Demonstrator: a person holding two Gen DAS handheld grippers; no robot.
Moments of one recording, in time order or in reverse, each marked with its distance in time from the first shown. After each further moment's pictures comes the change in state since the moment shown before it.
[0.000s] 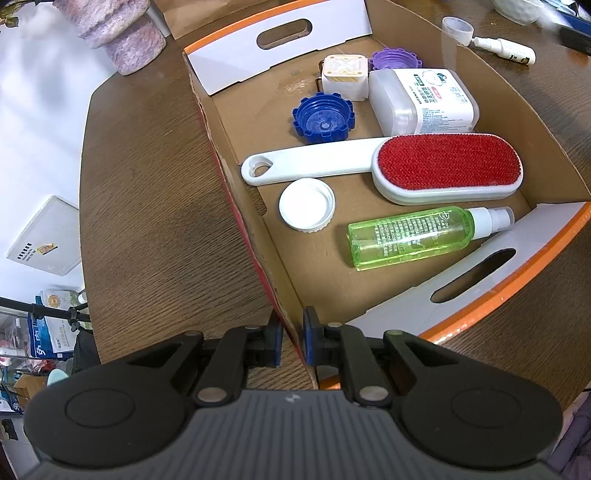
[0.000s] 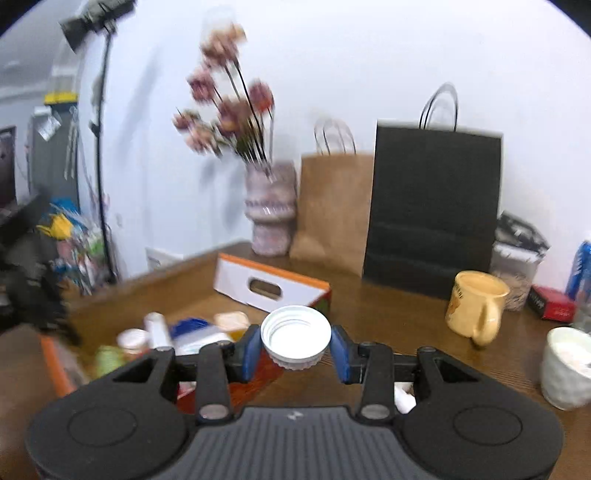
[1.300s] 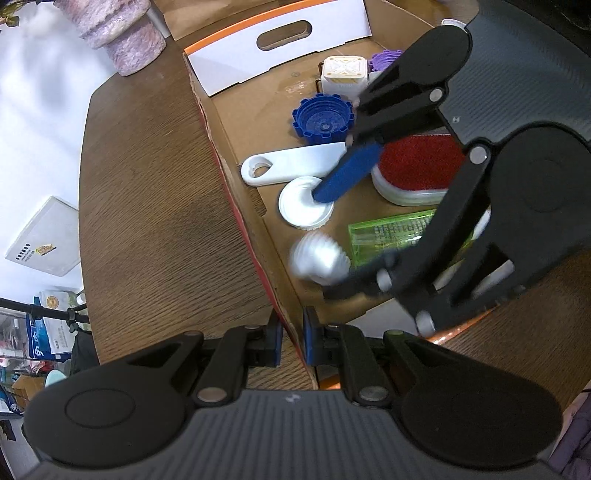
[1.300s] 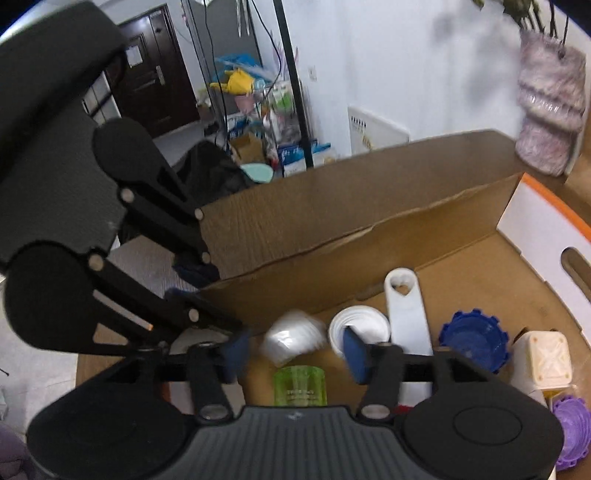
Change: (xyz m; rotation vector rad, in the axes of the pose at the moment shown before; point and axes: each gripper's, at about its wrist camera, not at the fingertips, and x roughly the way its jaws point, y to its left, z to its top) left arm 0.000 0.001 0.000 0.003 -0.006 -0.006; right arm 0.225 0.159 0.037 -0.217 0.559 0.635
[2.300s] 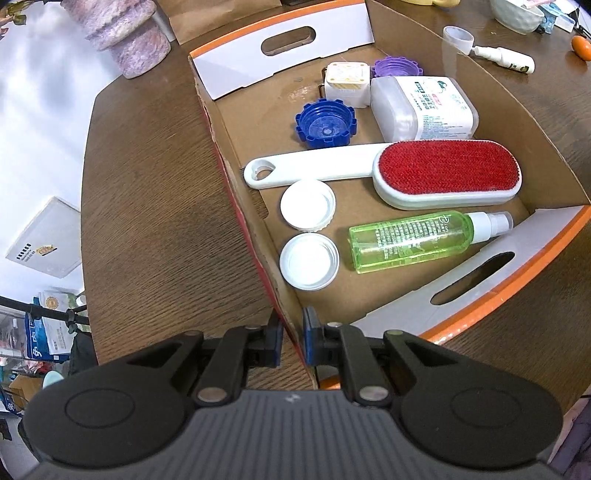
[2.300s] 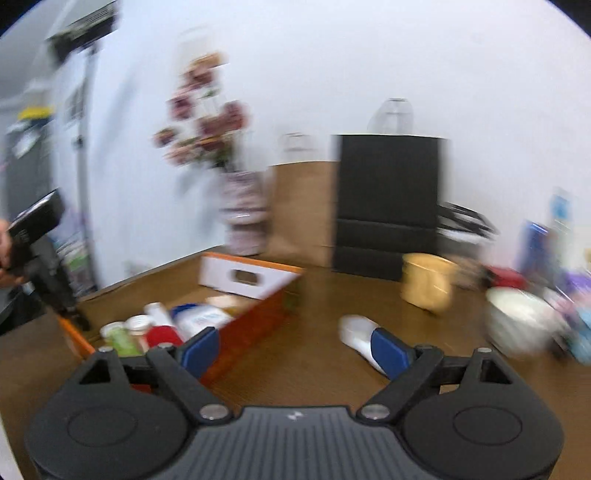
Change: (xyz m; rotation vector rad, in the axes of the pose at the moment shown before) left arm -0.001 0.001 -0.004 -0.017 -0.026 0.001; right arm -0.224 0.062 -0.248 0.350 -0.582 -0.790
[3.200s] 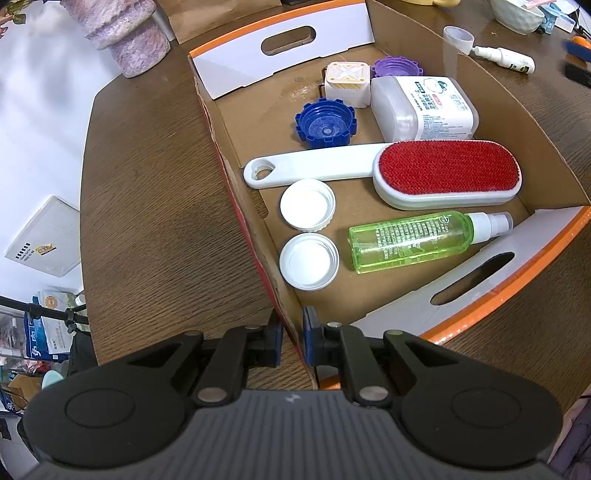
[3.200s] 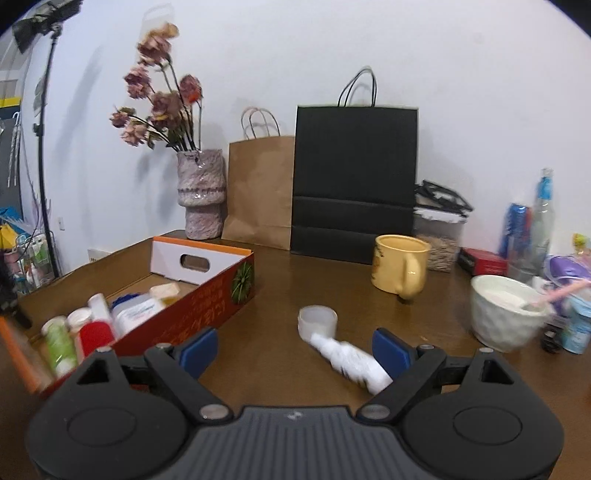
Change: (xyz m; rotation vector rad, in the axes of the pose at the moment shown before) left arm 0.000 0.001 -0.001 -0.001 -0.001 -0.004; right arm 0.110 -0.027 0.021 0.006 0.111 -0.029
